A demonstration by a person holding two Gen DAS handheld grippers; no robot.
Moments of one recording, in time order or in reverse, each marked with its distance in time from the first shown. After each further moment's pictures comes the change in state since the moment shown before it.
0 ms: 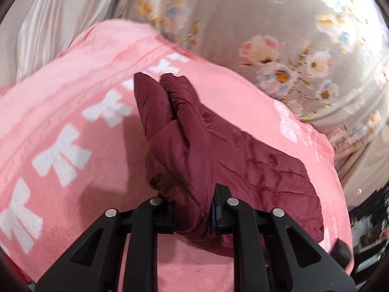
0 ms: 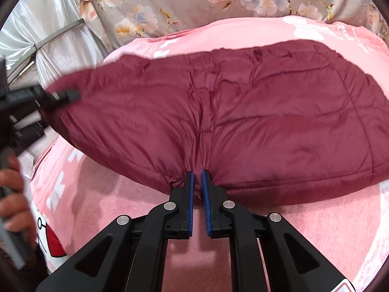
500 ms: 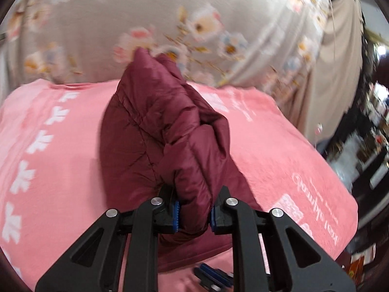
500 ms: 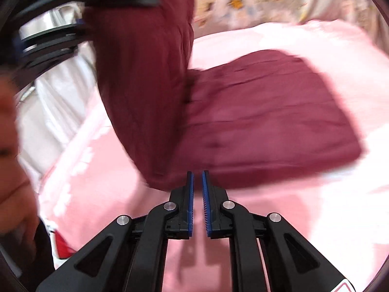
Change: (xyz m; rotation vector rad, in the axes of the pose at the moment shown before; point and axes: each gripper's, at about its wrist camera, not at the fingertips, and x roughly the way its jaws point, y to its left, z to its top) left arm 0.032 -0.228 -0.035 0.452 0.050 -0.254; right arm -0.080 -0.063 -0.009 0.092 -0.087 -0.043
